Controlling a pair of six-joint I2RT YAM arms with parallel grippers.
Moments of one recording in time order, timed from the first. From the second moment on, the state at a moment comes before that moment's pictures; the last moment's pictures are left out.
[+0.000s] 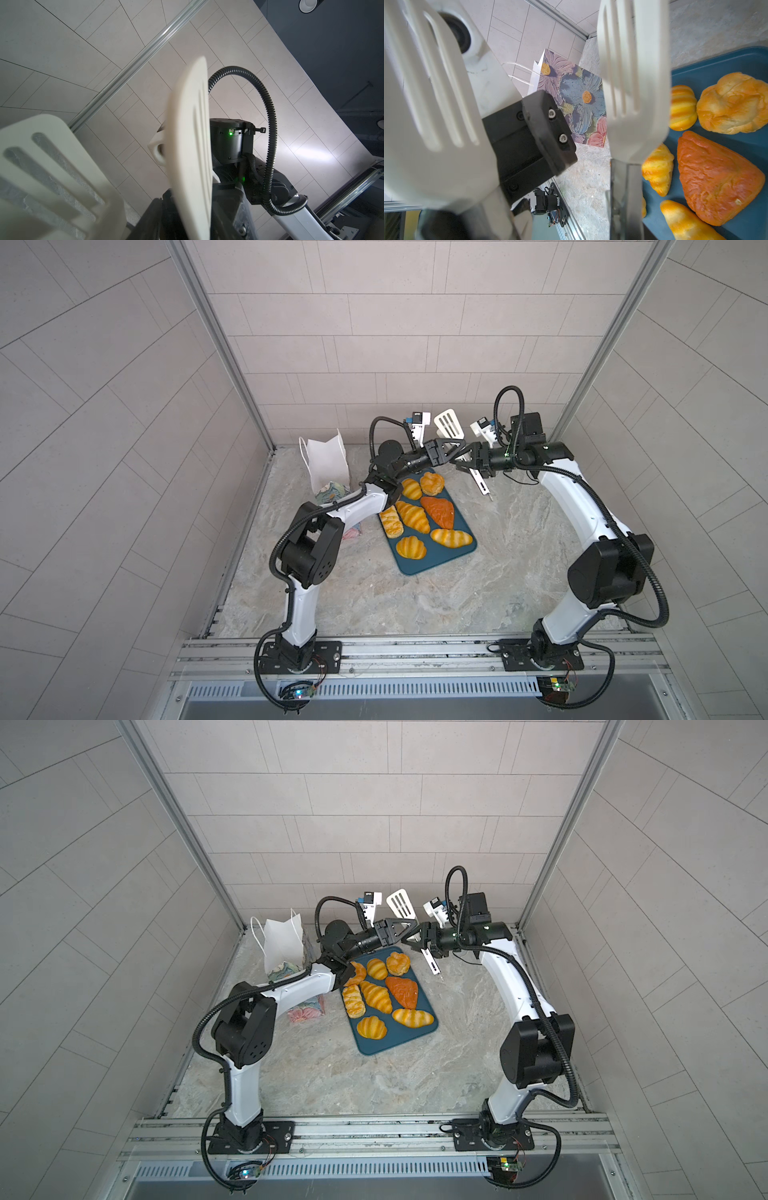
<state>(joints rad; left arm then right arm) -0.58 2.00 1.51 0.86 0.65 -1.08 0.10 1.68 1.68 -0.77 -1.02 0.39</state>
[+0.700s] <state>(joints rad) -0.58 2.01 1.50 1.01 0.67 -1.17 0.10 1.68 1.70 -0.76 -1.06 0.39</state>
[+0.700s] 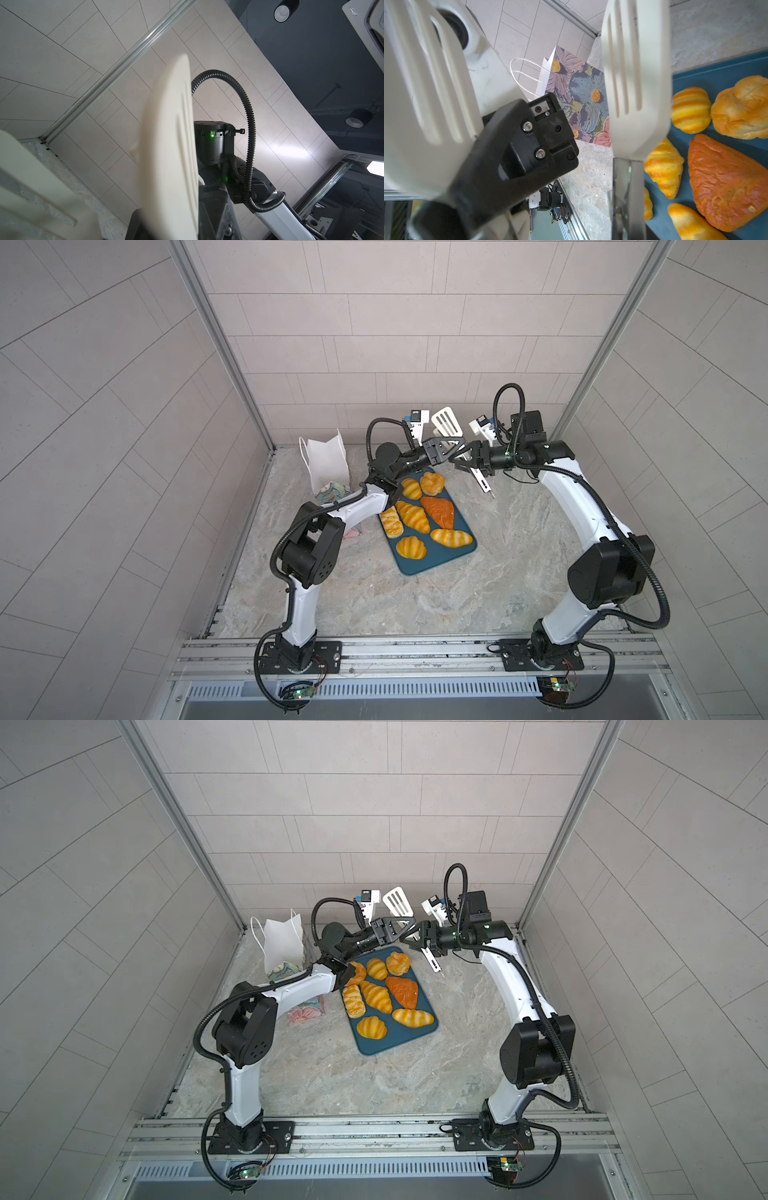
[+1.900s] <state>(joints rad) -0.59 2.02 1.52 1.19 0.74 -1.19 0.09 1.59 1.66 -0.69 -1.14 0.53</state>
